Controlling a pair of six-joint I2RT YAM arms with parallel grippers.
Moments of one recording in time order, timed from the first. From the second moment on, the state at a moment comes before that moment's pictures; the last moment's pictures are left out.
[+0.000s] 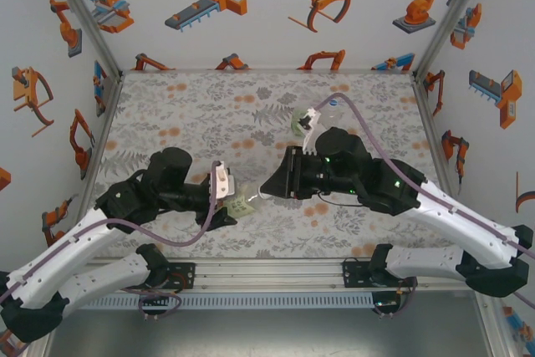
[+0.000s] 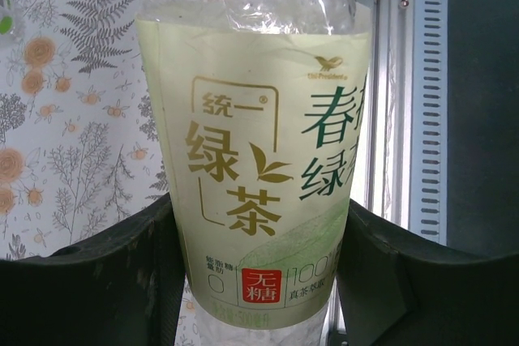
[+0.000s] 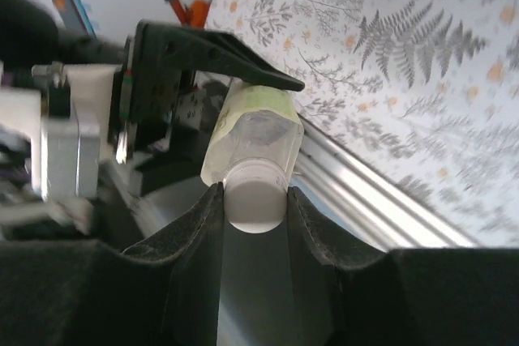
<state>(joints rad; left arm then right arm) -0.88 0.81 0.92 -0.72 0.50 0.42 1.10 1.07 1.31 -0.74 -0.05 0.97</state>
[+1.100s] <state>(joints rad) -0.88 0.85 0.93 -0.67 0.63 0.44 1.10 1.03 1.48 -0.75 -0.34 -0.12</state>
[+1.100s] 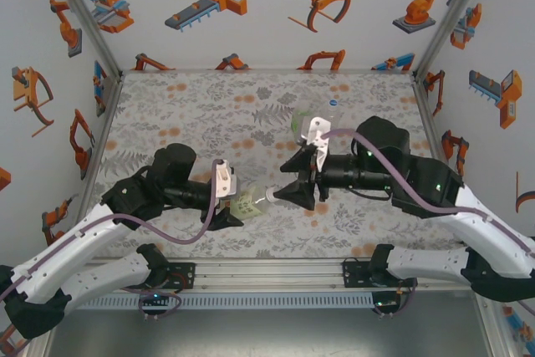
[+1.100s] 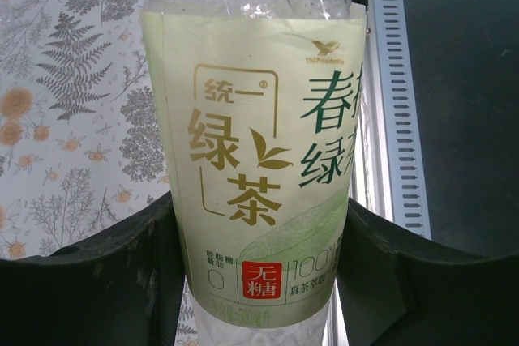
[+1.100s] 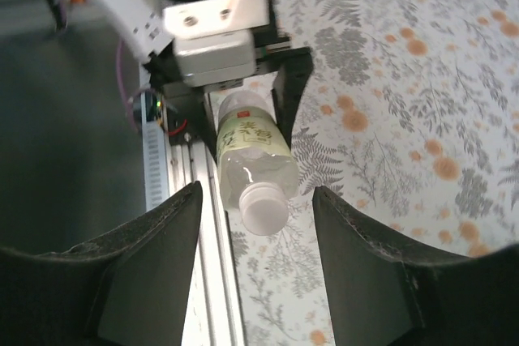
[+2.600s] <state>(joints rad) -0.88 0.81 0.94 -0.74 0.67 0.45 1.10 1.03 1.32 -0.69 -0.51 -0.36</state>
